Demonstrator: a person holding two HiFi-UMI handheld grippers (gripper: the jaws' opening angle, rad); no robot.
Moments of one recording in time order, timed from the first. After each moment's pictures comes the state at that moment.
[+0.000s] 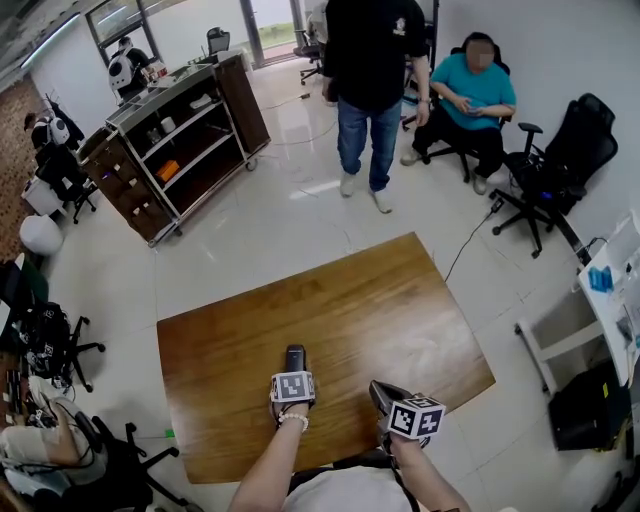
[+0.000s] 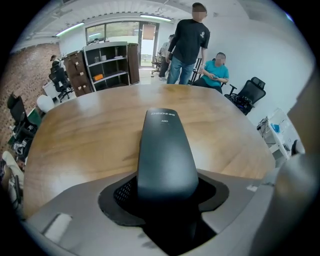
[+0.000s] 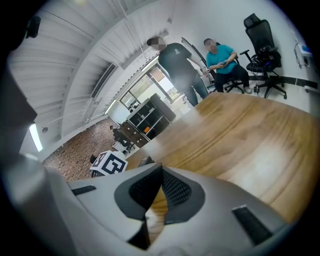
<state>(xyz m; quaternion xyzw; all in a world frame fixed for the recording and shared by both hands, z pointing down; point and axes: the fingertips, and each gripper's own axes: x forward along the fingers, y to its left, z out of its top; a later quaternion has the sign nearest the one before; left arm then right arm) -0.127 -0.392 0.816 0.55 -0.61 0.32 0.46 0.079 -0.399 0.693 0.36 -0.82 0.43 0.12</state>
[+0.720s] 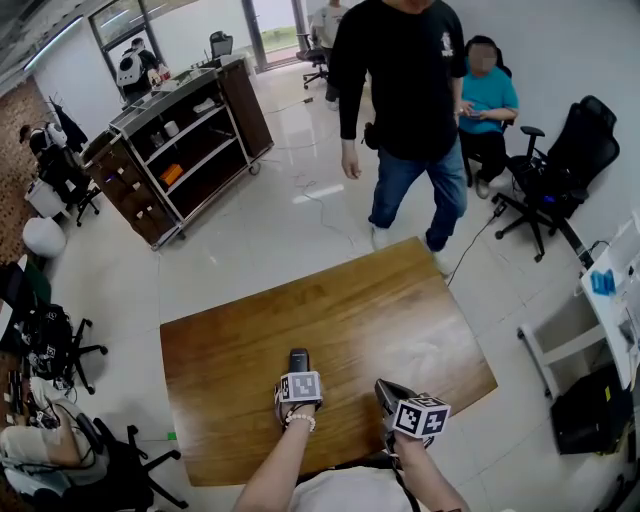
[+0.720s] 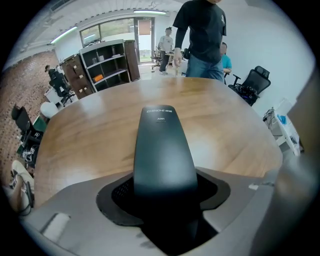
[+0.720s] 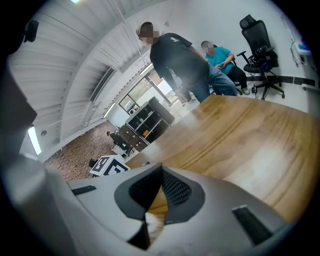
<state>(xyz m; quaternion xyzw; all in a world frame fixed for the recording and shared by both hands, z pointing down) -0.123 -0.393 0.817 0.53 -0.61 0.37 0.46 0.084 -0.414 0.690 0.37 -0.82 0.43 0.10</state>
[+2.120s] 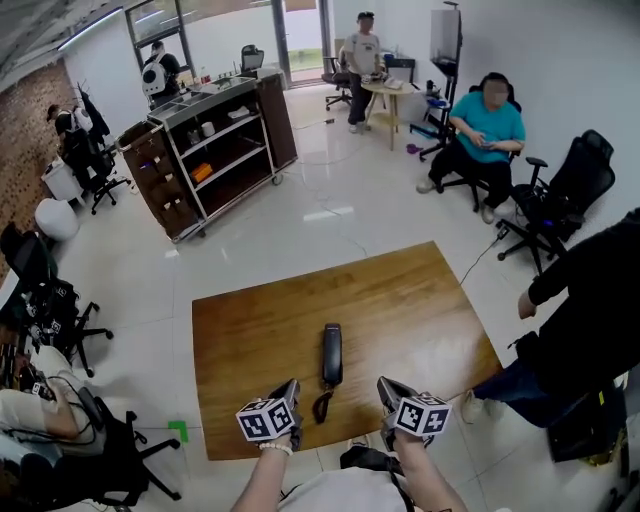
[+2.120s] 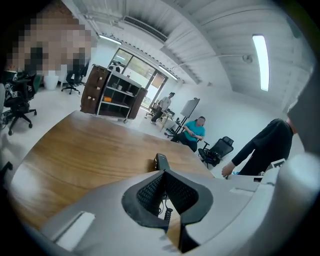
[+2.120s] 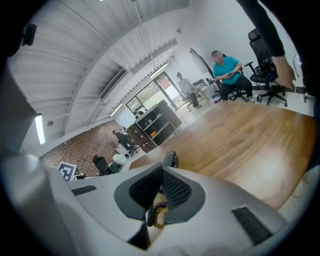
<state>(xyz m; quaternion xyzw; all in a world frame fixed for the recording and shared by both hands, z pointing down) -0.183 -0.279 0.662 0.67 -0.63 0.01 0.39 0.032 -0.330 0.641 0.37 -0.84 0.39 0.09</state>
